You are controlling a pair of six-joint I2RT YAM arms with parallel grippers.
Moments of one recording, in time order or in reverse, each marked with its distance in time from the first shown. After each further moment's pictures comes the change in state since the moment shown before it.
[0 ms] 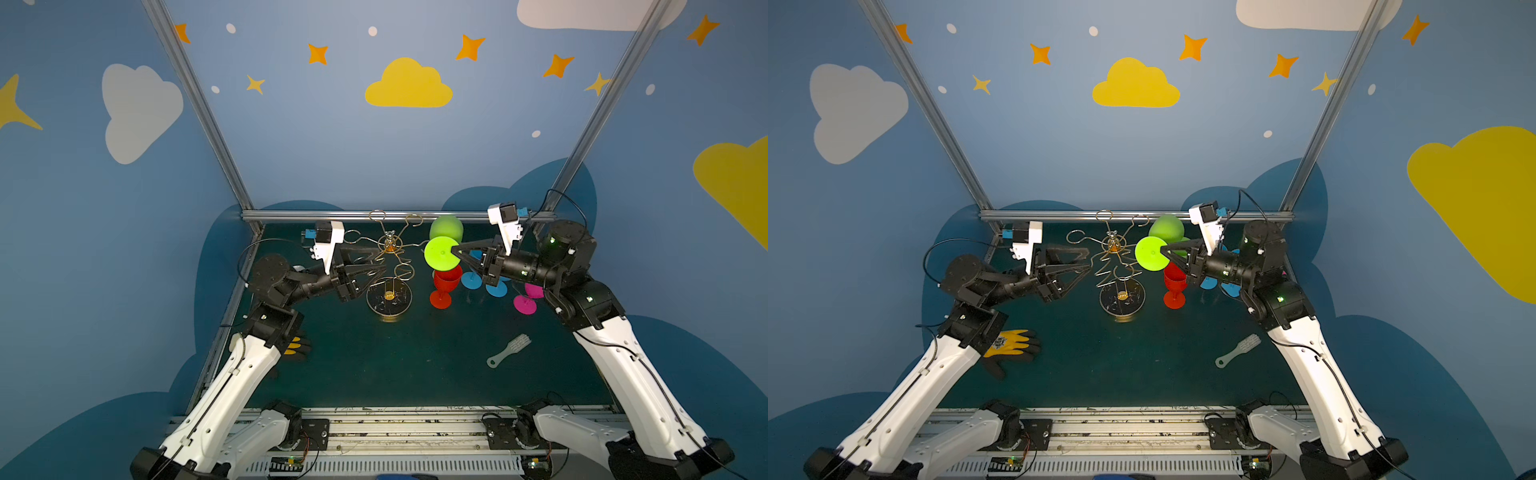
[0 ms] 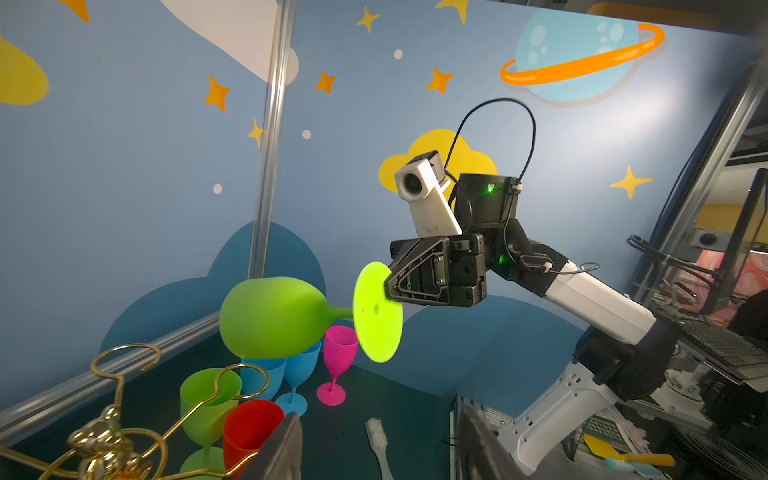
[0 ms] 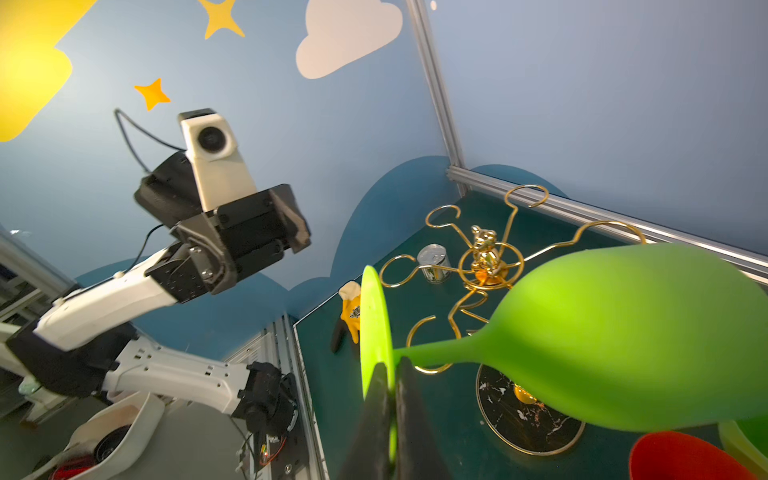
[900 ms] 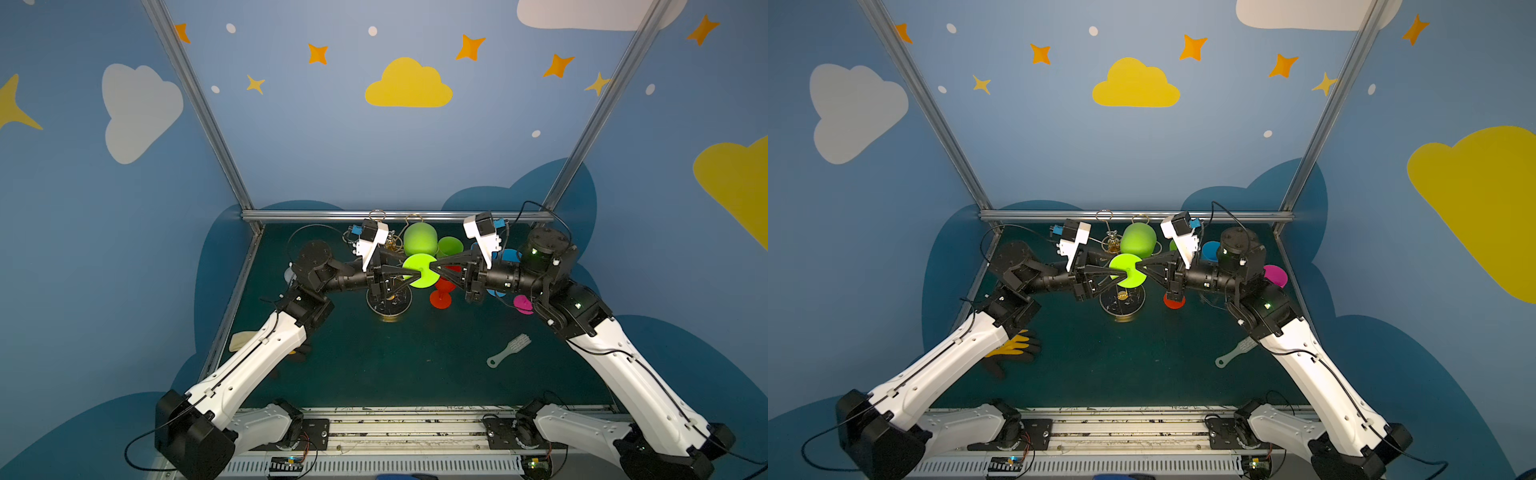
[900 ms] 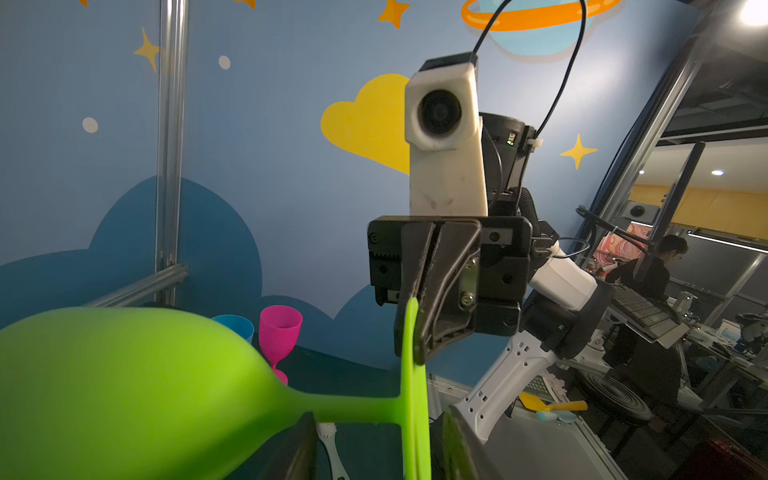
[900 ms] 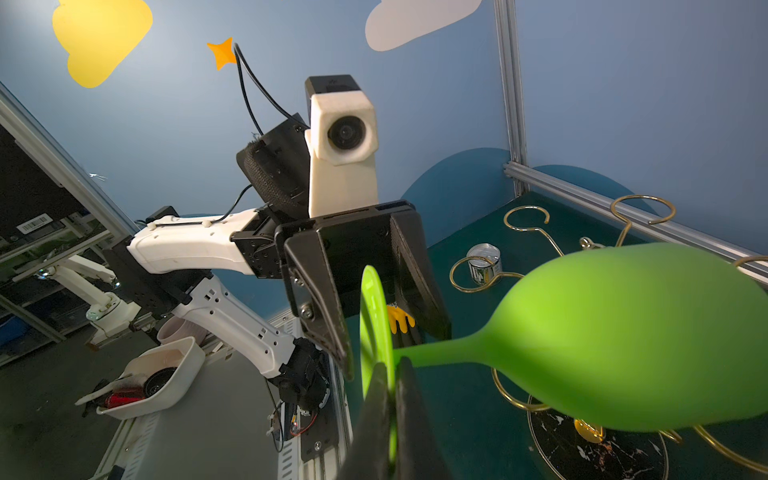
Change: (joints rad) left arm -0.177 0.179 0.080 0.034 0.017 0.013; right arm 0.203 0.021 0.000 0.030 0.056 -0.021
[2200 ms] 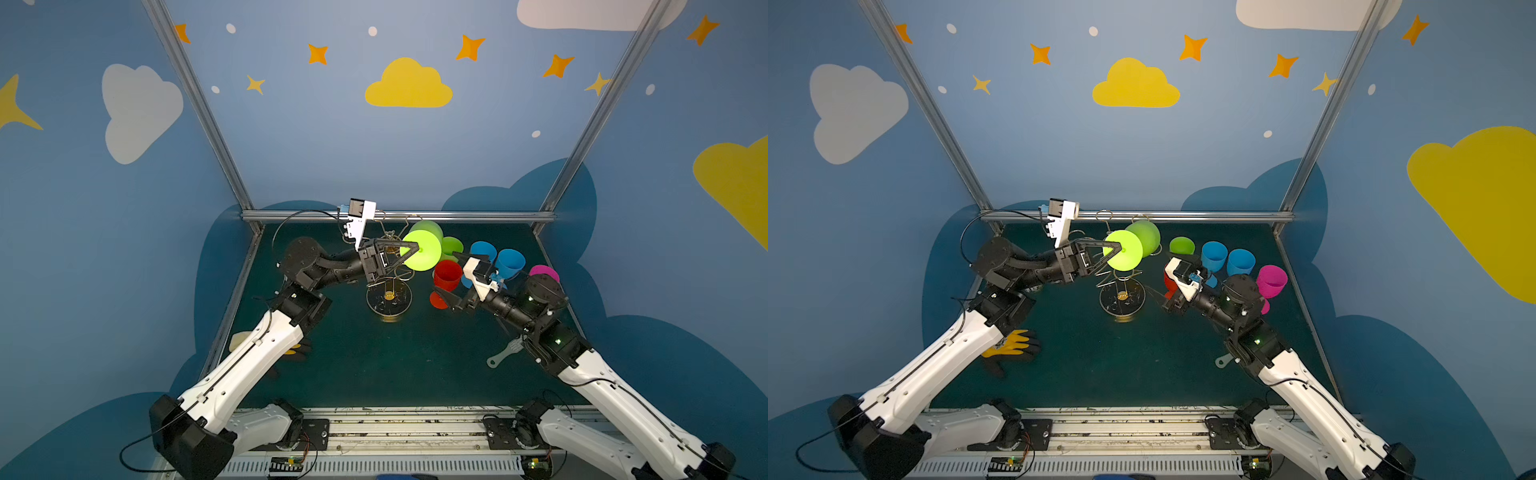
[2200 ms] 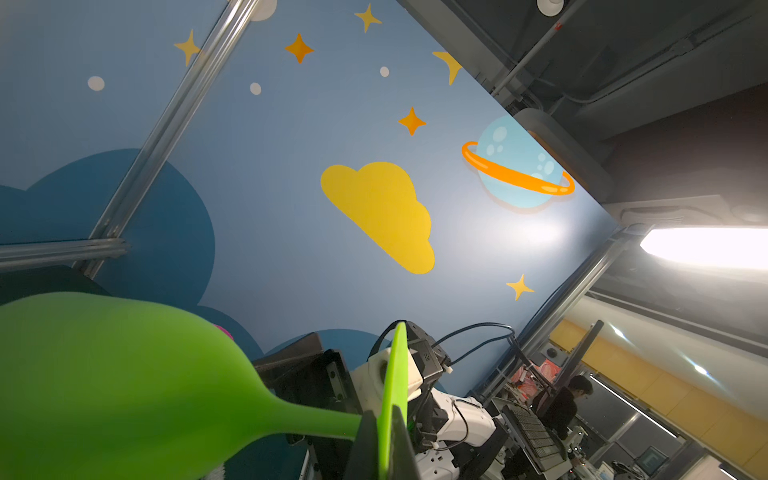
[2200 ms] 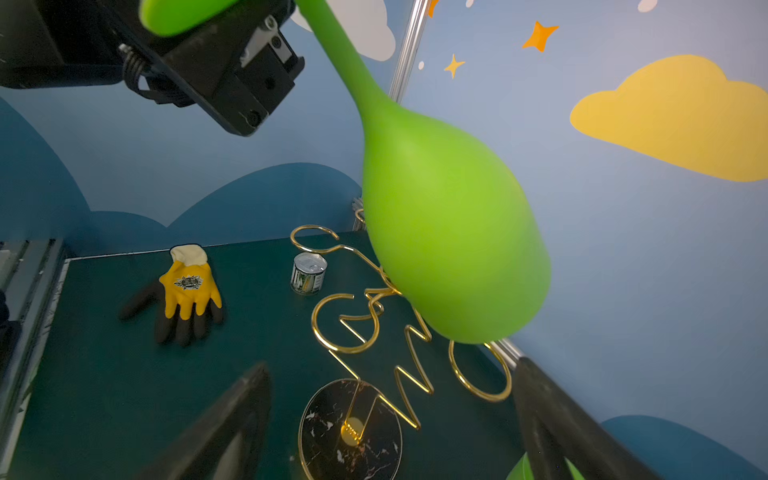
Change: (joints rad) left arm -0.010 -0.006 0.090 0.074 -0.110 -0.533; right arm 0.019 -0.205 -0.488 0.459 0.373 -0.564
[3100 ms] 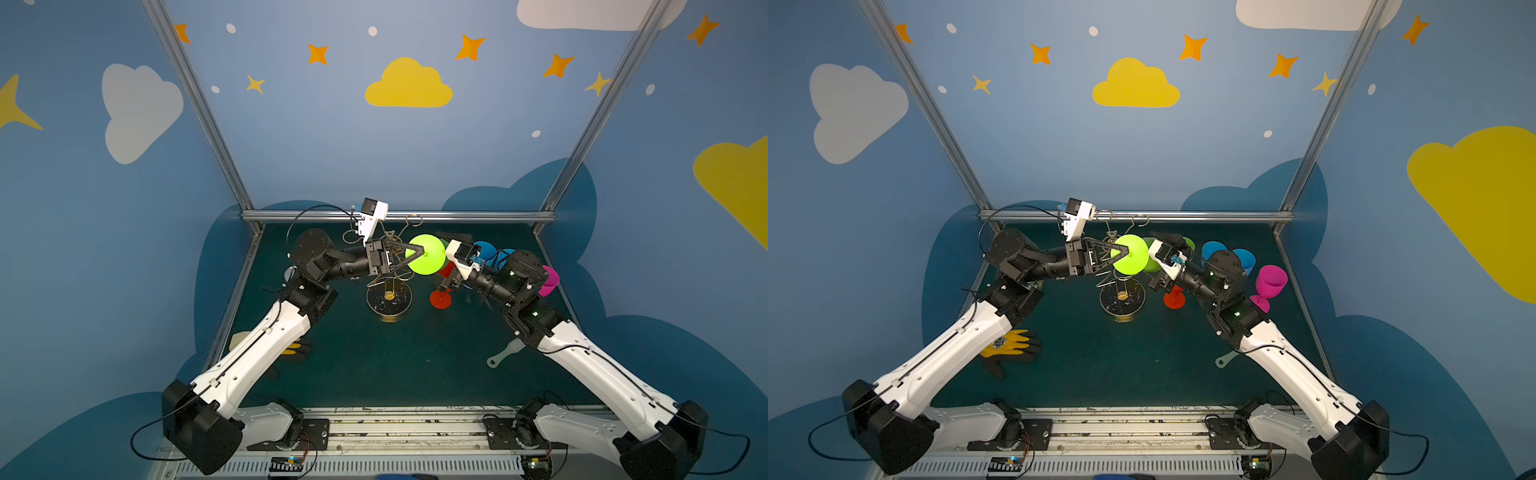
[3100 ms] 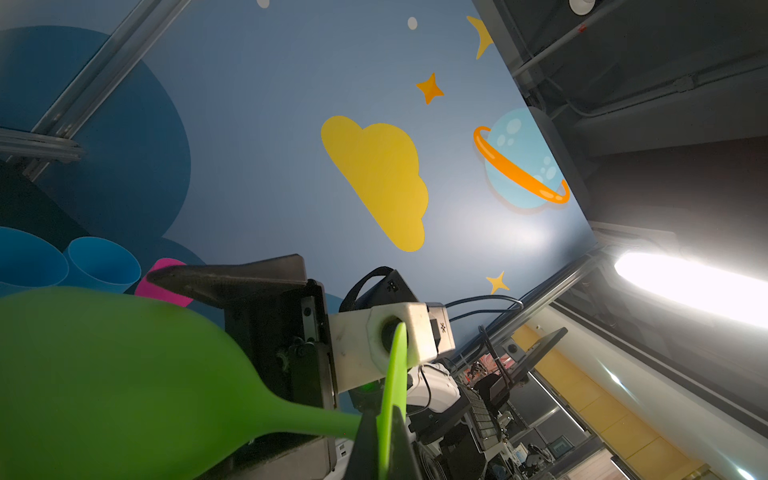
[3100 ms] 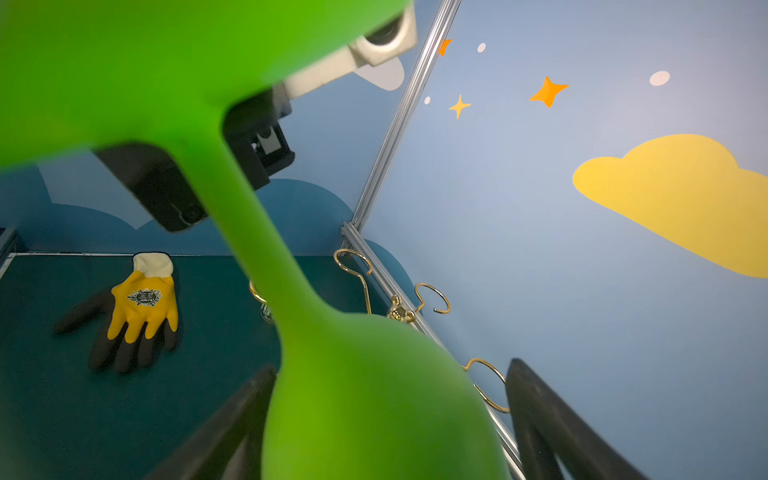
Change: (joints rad) left arm 0.010 0.072 0.033 0.001 0.118 -0.163; right arm -0.012 0.212 0.144 0.102 -0.043 -0.083
